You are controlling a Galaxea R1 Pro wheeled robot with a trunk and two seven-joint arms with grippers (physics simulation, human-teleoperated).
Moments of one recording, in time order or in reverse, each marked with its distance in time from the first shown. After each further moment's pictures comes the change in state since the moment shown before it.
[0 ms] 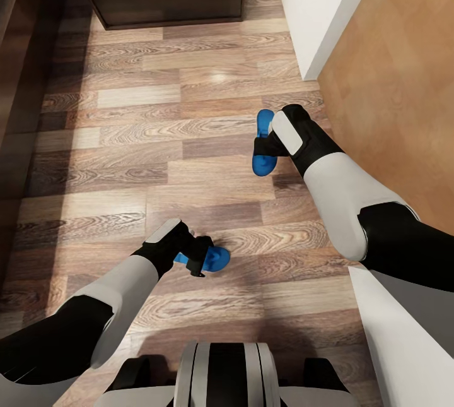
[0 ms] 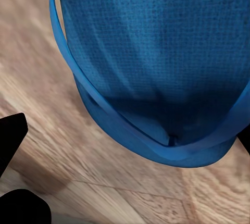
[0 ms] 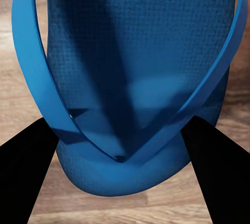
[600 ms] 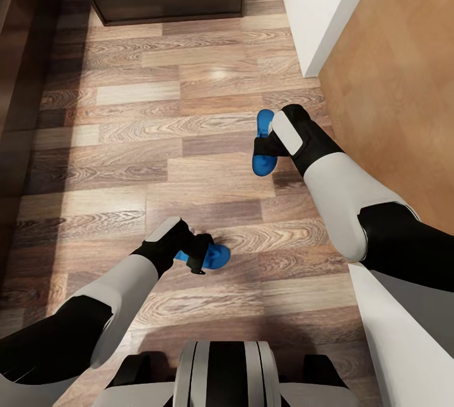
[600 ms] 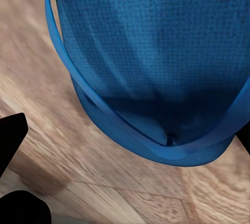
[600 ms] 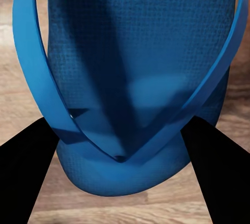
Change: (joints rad) left arm 0.000 0.002 -0.002 -0.023 -0.003 0.002 0.000; right arm 0.000 0.000 0.000 0.000 -0.001 0.000 0.000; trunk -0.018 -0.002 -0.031
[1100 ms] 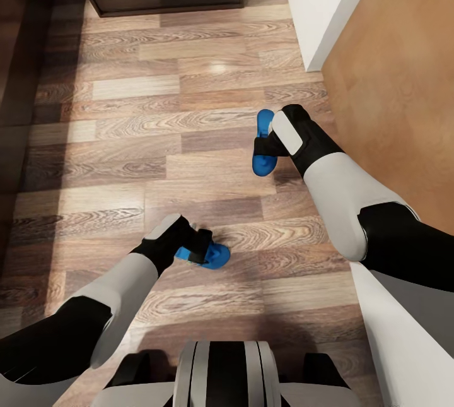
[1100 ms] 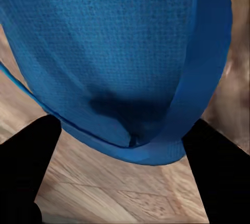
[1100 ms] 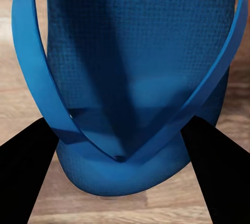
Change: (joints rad) left arm 0.000 0.000 -0.001 -0.047 0.003 0.014 -0.011; right arm 0.000 0.000 0.001 0.000 0.000 0.000 0.000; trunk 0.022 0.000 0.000
